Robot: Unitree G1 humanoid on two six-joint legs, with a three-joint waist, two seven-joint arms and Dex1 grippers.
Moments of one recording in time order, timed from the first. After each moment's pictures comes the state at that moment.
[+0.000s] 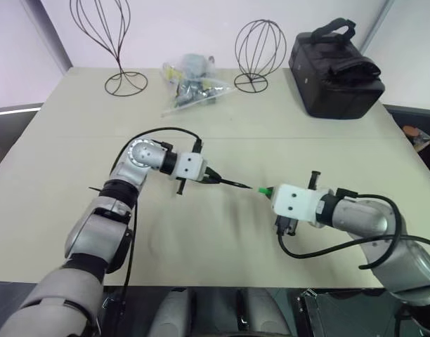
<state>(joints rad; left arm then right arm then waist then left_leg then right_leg) -0.98 0.36 -0.27 0.98 0.07 -0.71 -1.37 -0.19 -0.86 0.21 -0.73 -0.19 0.65 0.79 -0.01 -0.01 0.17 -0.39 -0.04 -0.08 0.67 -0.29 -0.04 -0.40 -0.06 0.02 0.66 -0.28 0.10</state>
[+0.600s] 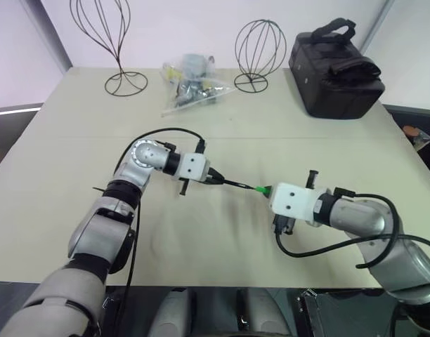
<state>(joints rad) -0.98 0.35 -0.27 0.98 0.07 -0.70 -1.37 -0.21 -0.84 0.22 -0.73 -0.20 0.65 0.79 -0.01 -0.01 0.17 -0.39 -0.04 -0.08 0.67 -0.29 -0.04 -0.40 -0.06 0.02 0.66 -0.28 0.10</state>
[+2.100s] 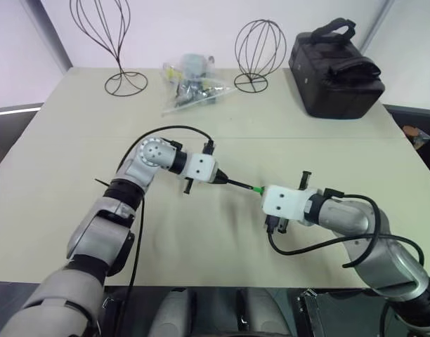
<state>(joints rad) -0.96 0.36 -0.33 0.82 0.13 -0.59 -1.30 -0.24 -0.80 0.31 -0.69 -0.32 0.66 0.78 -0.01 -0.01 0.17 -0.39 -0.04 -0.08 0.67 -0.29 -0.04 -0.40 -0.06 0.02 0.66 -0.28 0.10</state>
